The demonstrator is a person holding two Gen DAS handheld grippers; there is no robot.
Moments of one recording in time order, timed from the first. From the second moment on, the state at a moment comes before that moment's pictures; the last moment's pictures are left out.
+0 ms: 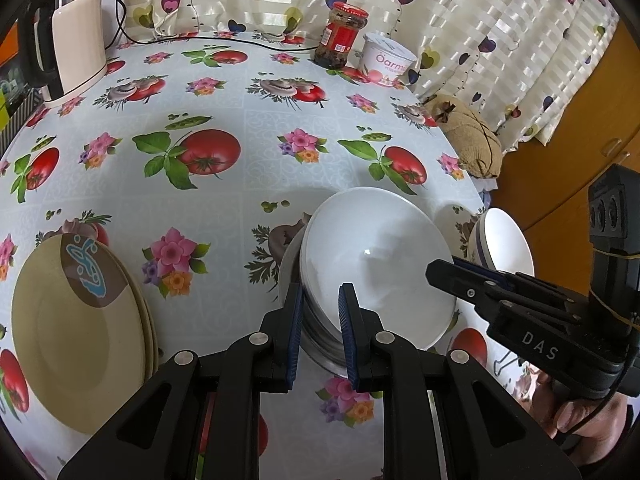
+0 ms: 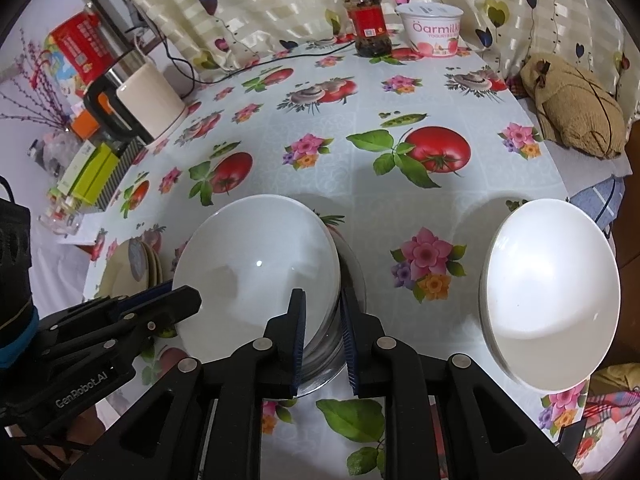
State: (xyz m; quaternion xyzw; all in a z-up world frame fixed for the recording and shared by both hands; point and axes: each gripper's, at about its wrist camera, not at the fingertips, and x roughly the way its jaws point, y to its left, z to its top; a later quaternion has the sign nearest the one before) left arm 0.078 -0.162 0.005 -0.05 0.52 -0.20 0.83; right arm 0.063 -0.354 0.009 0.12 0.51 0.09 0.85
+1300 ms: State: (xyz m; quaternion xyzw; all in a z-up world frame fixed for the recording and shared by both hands) left arm 0.069 -0.153 0.036 -0.05 0.47 -0.18 0.86; right arm 0.051 -0.364 0.045 0.12 0.48 0.08 0.87
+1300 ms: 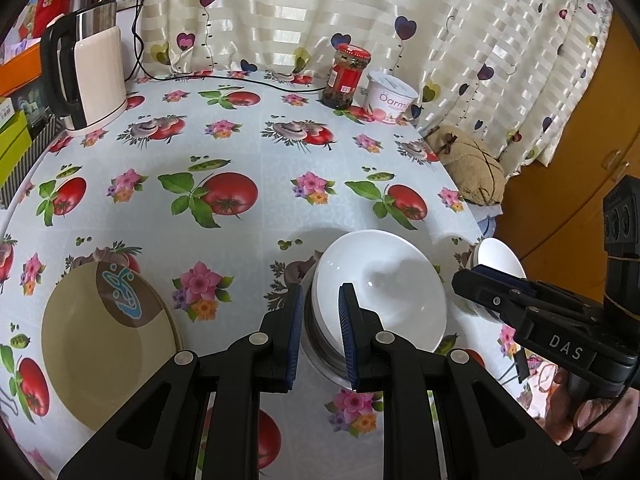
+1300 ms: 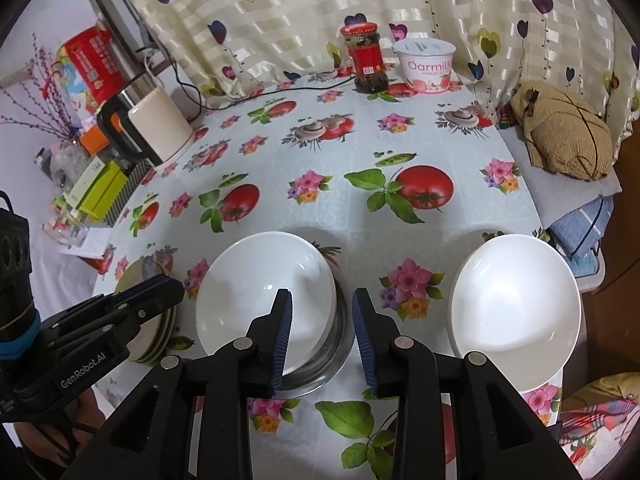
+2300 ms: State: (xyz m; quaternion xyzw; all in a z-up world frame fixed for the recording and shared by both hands) left arm 0.064 -0.198 0.055 -0.03 0.45 -0.23 0.86; right arm 0.033 -0.387 0.073 0.08 0.43 0.03 0.90
